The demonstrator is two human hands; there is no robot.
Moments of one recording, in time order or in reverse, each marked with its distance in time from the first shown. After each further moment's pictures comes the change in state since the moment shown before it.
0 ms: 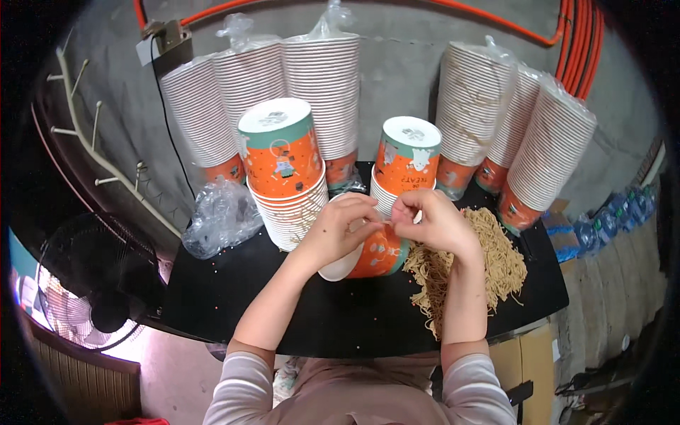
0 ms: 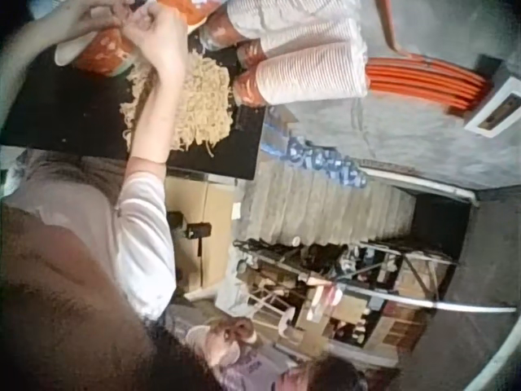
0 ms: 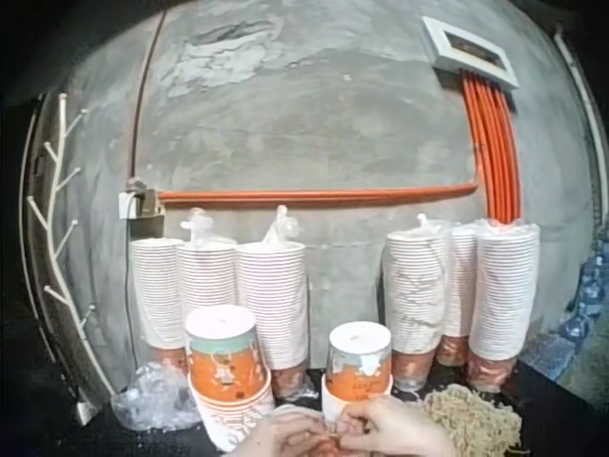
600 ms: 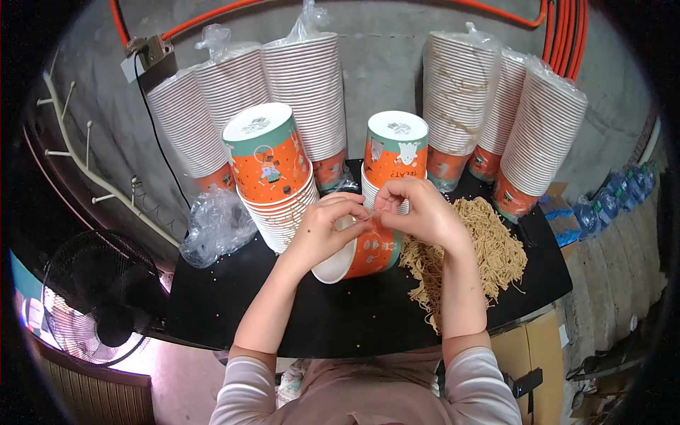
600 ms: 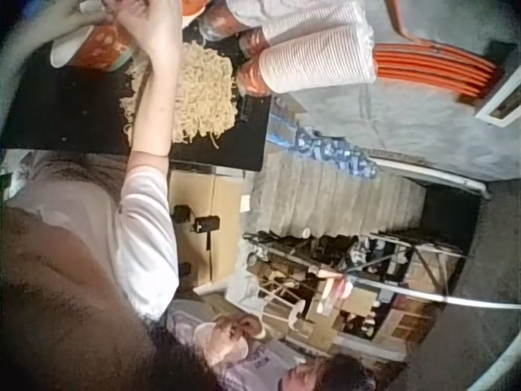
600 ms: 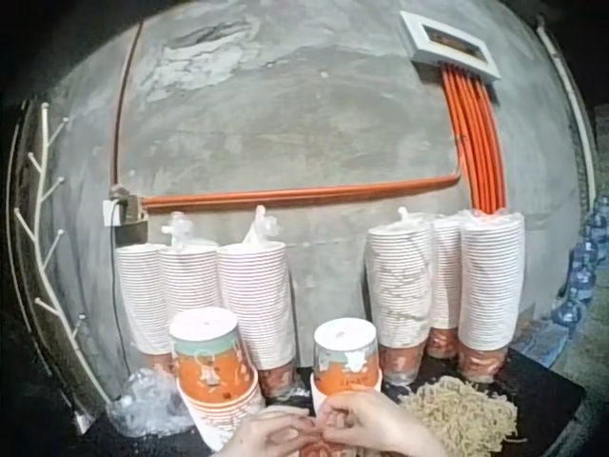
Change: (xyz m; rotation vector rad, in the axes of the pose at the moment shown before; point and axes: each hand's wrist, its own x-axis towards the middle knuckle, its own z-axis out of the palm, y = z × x) left_hand 0.001 0.004 -0.001 0.011 0.006 -0.065; right_hand 0.003 -0.003 0.001 0.083 0.027 -0.027
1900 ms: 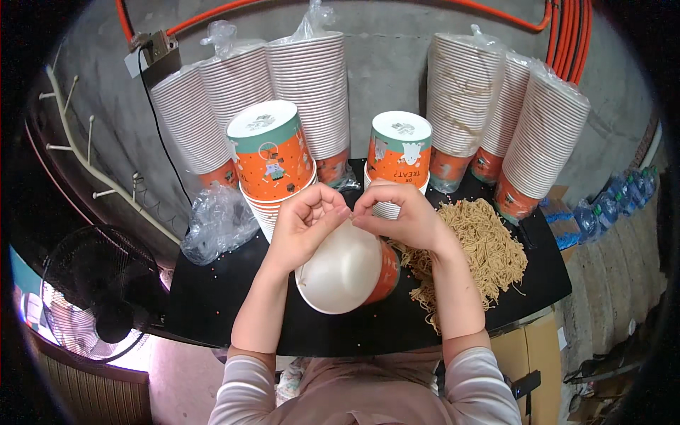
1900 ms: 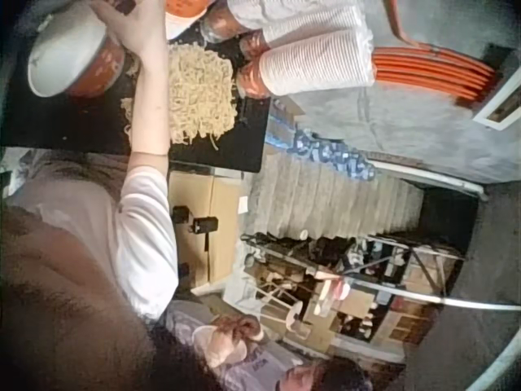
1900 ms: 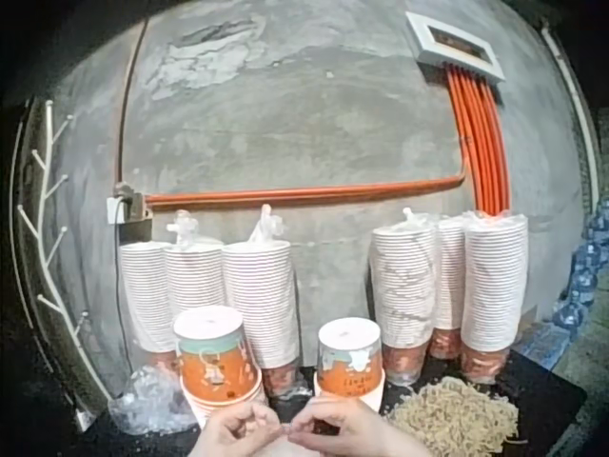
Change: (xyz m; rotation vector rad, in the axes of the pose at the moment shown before) left_hand -0.011 0.032 -0.038 -0.722 0.087 -0.310; right_hand 0.009 -0.004 0.027 0.184 -0.017 -0.217
